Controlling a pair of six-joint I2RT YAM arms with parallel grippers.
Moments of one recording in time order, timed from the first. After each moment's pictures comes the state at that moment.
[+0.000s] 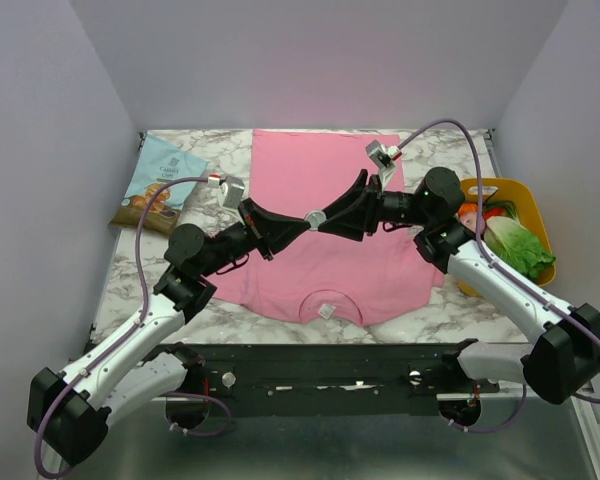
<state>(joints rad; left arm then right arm) -0.60 0.88 0.66 0.51 0.48 -0.67 0.53 1.24 0.96 0.44 -0.96 0.56</state>
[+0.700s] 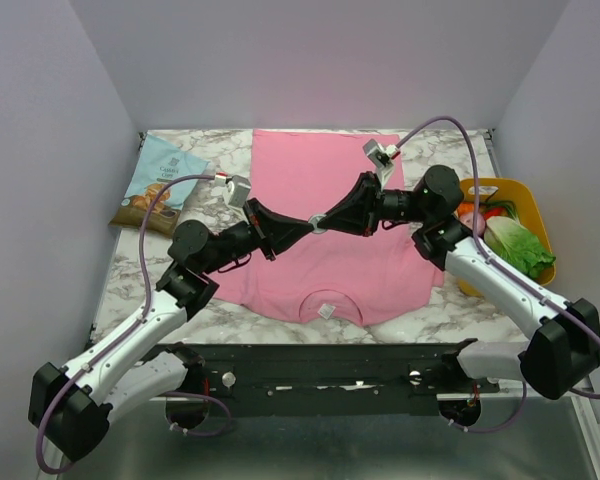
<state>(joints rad) -0.61 0.91 0.67 0.50 0.52 -0.66 0.53 1.27 0.97 0.50 -1.03 0.59</state>
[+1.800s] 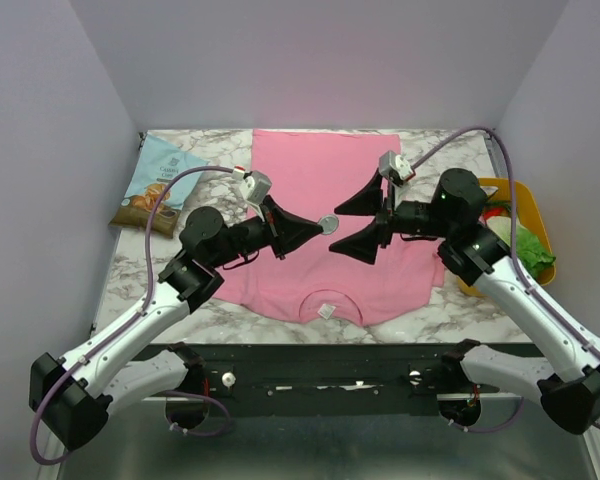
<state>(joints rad) -0.67 0.96 0.80 0.30 0.51 -0.54 0.55 1.09 1.06 -0.02 -0.86 0.14</state>
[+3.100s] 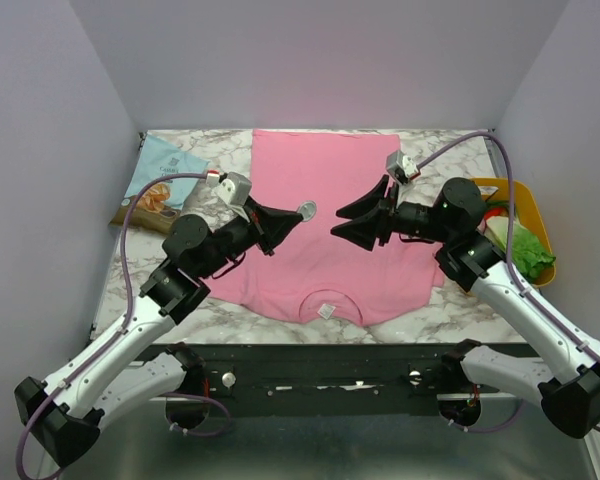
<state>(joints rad) -0.68 0.83 0.79 0.19 0.29 -0.43 0.54 1.05 0.96 0.14 -0.77 0.24</state>
